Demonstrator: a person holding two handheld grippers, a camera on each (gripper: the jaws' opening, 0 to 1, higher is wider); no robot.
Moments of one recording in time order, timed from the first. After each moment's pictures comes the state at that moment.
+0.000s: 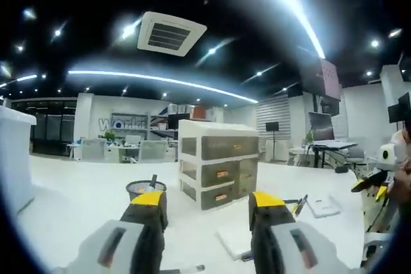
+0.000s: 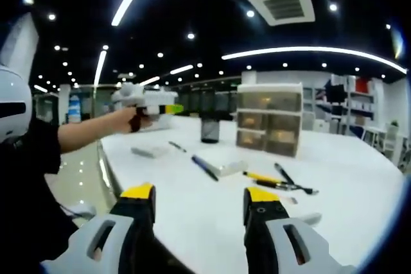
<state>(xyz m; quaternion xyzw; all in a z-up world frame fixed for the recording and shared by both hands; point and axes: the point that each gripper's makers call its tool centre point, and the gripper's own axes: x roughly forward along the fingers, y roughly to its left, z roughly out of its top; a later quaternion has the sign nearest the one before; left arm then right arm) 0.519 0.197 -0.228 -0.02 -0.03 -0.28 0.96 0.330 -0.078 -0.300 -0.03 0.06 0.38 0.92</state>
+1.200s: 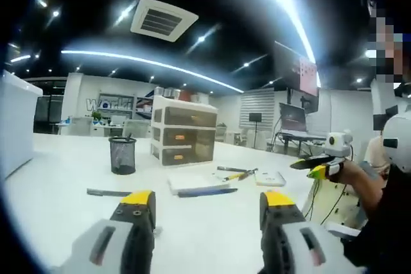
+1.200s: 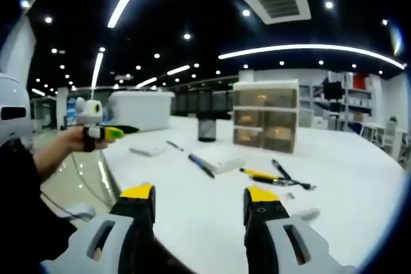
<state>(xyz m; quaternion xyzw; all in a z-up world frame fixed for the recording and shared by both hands) 0.362 0.180 -0.290 -0.03 0.03 -0.33 0.94 0.333 -0.083 -0.308 -0.02 0.06 0.37 0.93</state>
